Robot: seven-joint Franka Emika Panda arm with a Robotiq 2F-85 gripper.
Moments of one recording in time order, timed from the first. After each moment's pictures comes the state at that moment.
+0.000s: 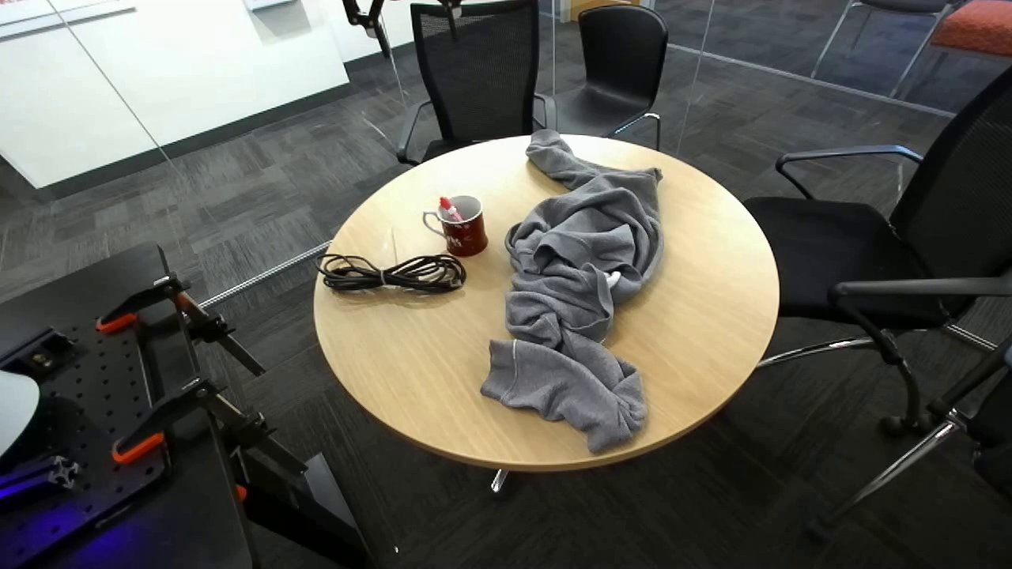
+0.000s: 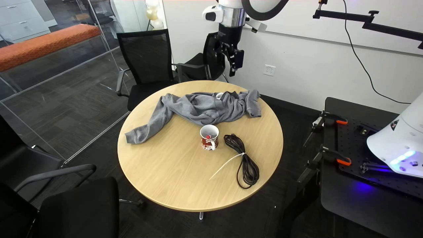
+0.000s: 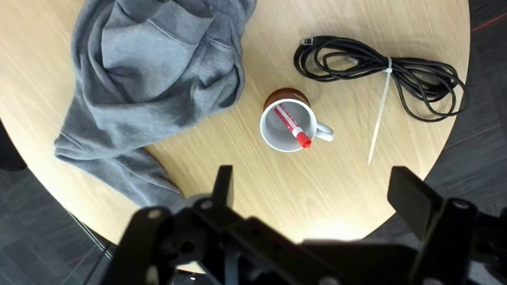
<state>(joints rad) 0.01 0.28 0.06 -1.96 -0.06 2.34 -0.93</state>
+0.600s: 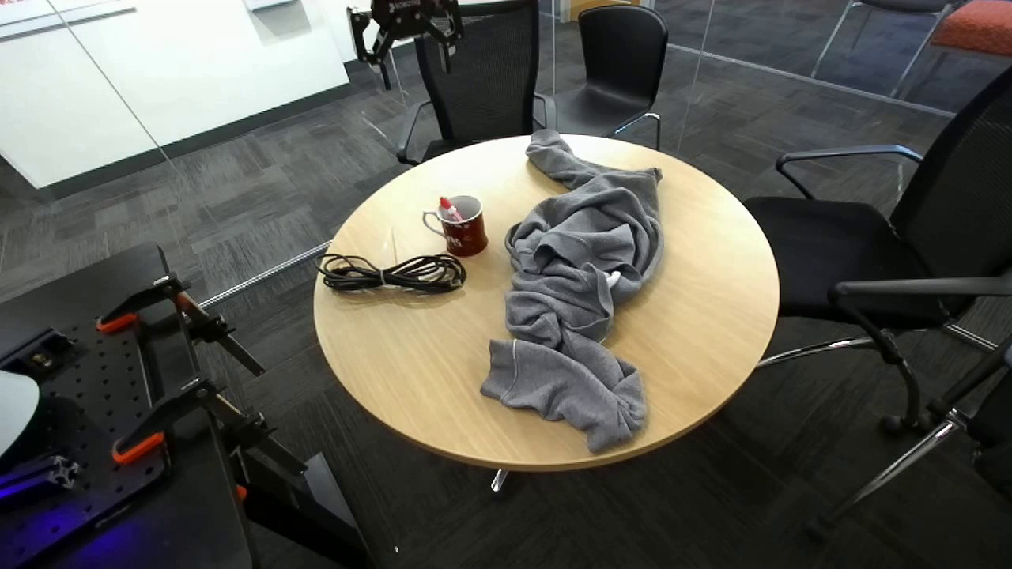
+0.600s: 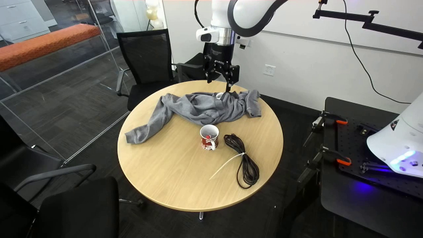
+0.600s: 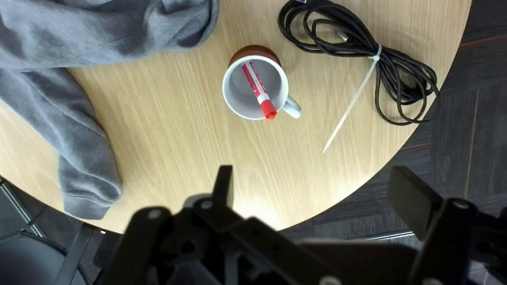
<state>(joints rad) -0.05 0.41 0.15 -1.91 0.08 2.36 -1.29</state>
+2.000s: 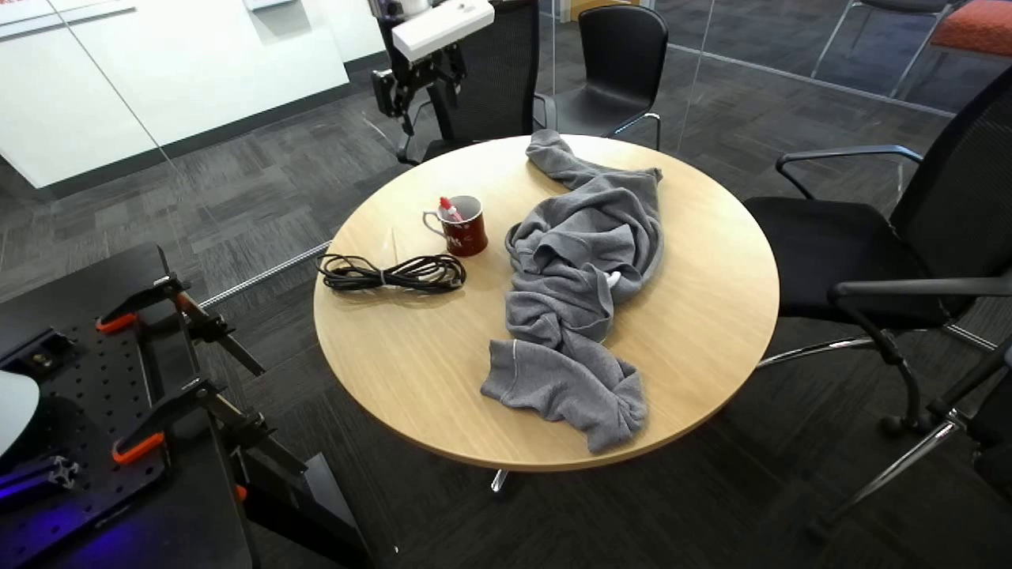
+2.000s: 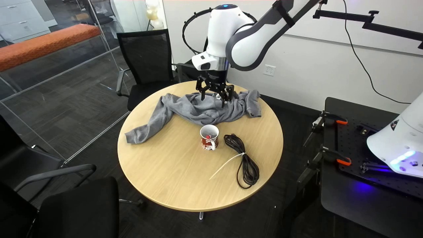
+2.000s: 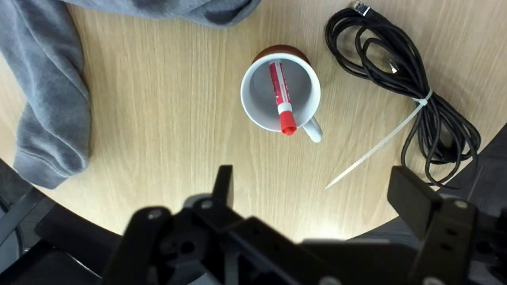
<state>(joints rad) -0.05 0.57 0.18 -1.90 -0.05 2.56 -1.47</state>
